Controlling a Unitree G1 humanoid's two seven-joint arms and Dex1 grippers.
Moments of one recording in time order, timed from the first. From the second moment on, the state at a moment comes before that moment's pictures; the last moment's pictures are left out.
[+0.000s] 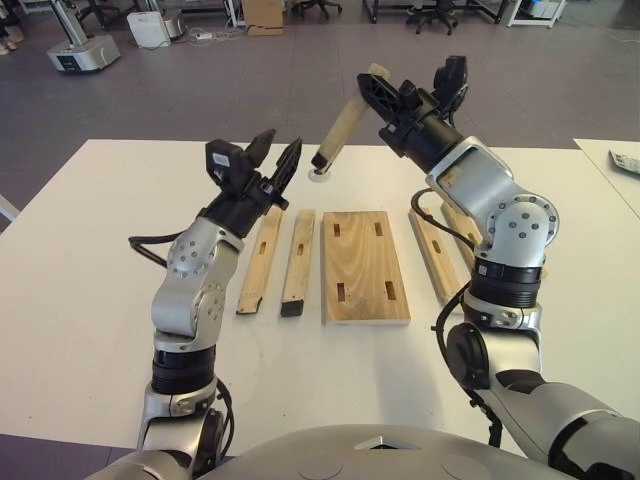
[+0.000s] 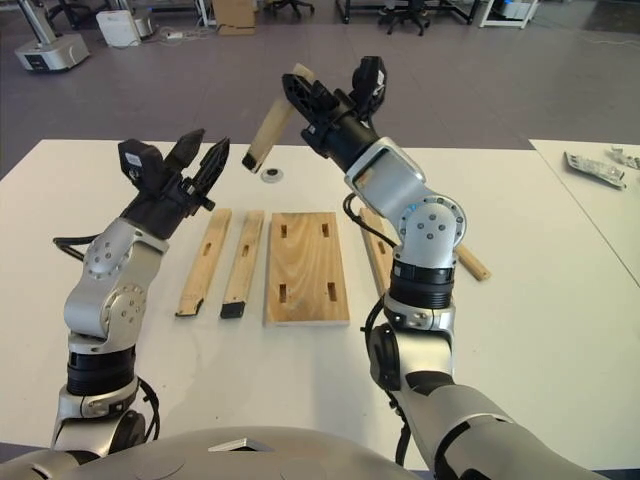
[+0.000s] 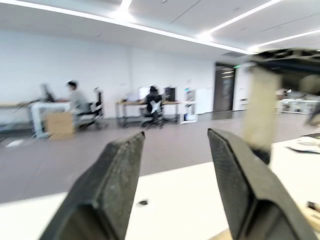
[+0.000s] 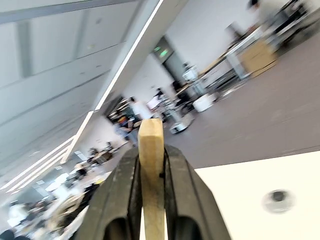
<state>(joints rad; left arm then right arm) -0.21 0.18 0.10 -0.37 -0.38 0.32 -0.31 -0.71 -0.09 -0.20 -0.14 1.09 0.76 -0.21</state>
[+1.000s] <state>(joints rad) 0.00 0.12 0.23 -0.43 -0.30 0.25 -0.08 -0.15 -0.18 -0.10 -0.22 0.31 0.42 -0.03</state>
